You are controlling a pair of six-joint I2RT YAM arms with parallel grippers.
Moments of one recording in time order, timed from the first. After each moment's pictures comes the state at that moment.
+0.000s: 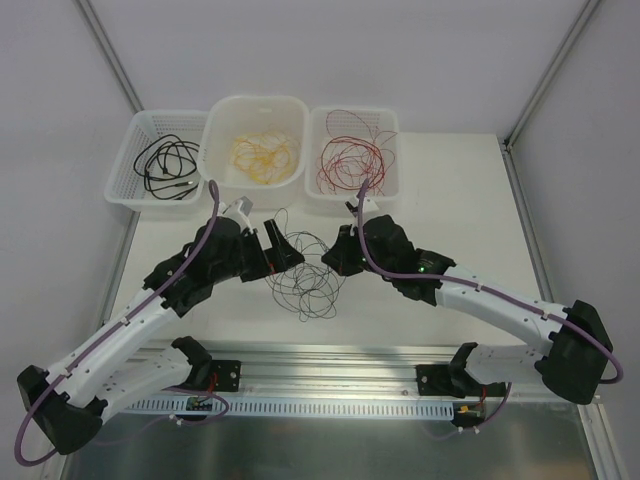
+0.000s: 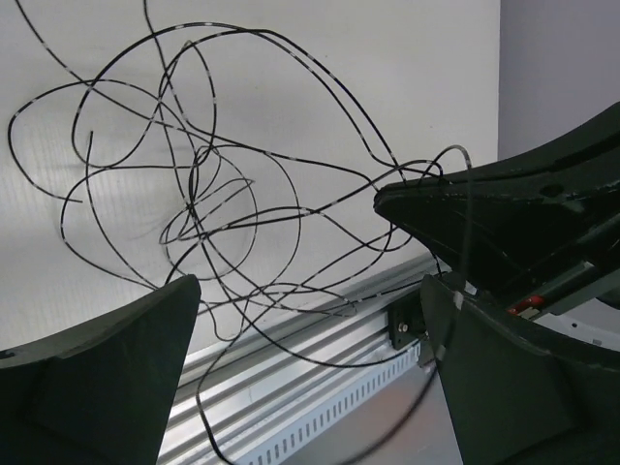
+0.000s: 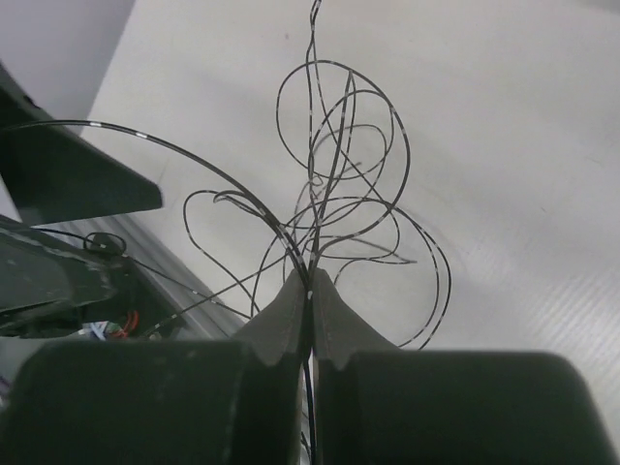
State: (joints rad) left arm -0.67 0.84 0.83 -0.56 0.06 -0.88; right arm 0.93 1.23 0.88 -0.15 0.03 0.59
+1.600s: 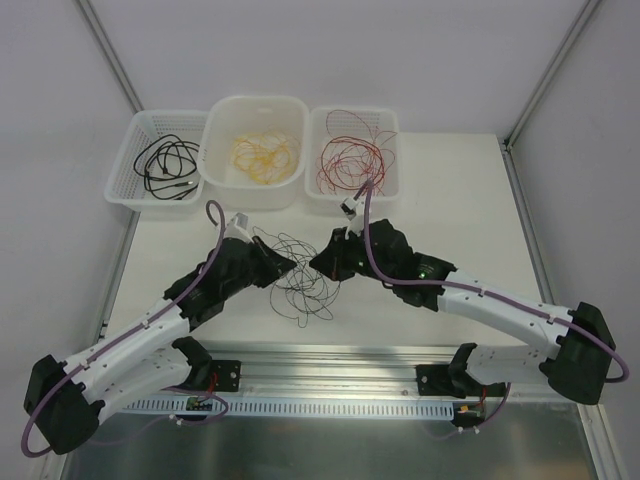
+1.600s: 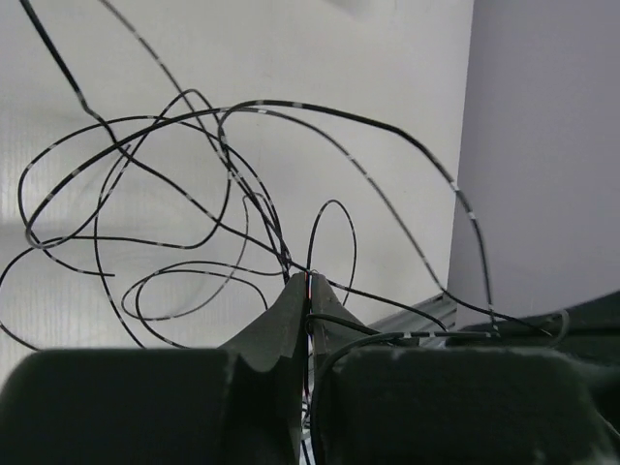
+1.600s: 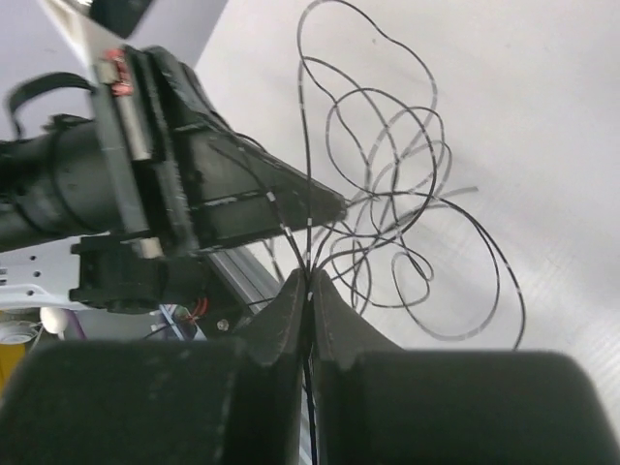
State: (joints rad) left arm -0.69 0.84 0.54 -0.18 -0.05 -1.13; right arm 1.00 1.20 0.90 -0.07 -0.03 0.67
